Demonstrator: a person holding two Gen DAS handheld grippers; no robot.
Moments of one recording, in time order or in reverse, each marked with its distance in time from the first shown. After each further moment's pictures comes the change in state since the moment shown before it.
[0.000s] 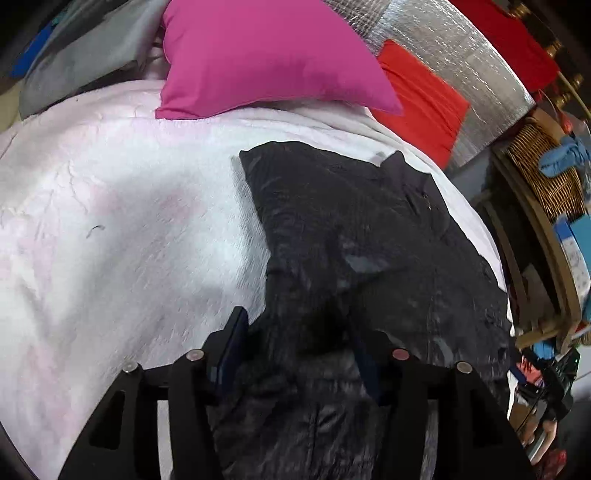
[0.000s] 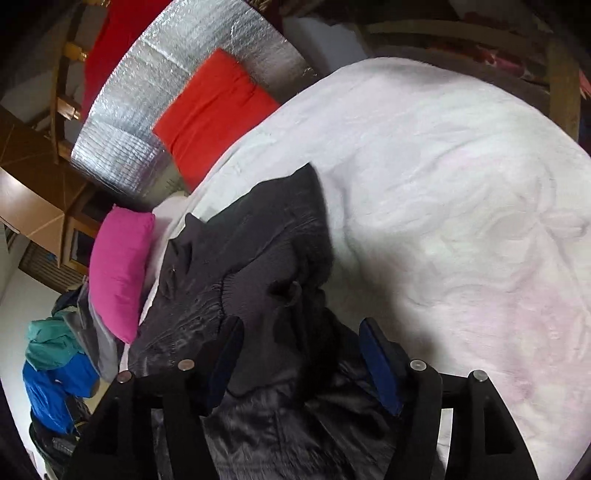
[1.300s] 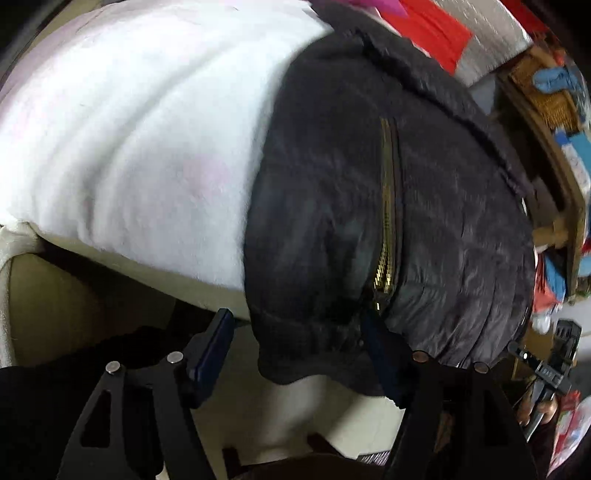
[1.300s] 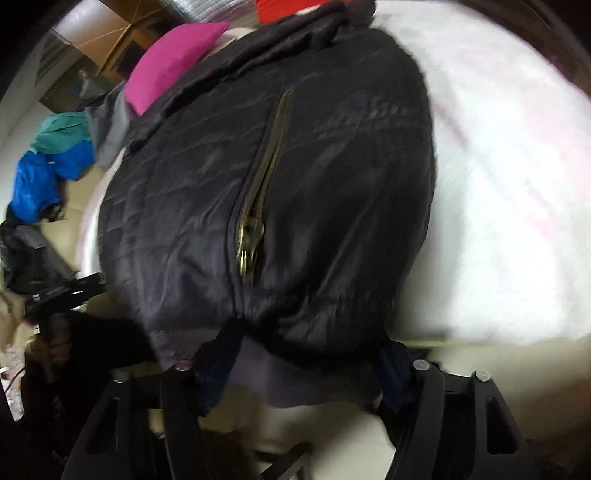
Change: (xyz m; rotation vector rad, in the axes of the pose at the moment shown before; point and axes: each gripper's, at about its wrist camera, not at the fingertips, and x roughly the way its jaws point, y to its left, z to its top) left arm -0.070 0.040 -0.242 0.020 0.273 0.068; right arm -0.066 -0.057 -0.239 -0.472 0.438 -0.030
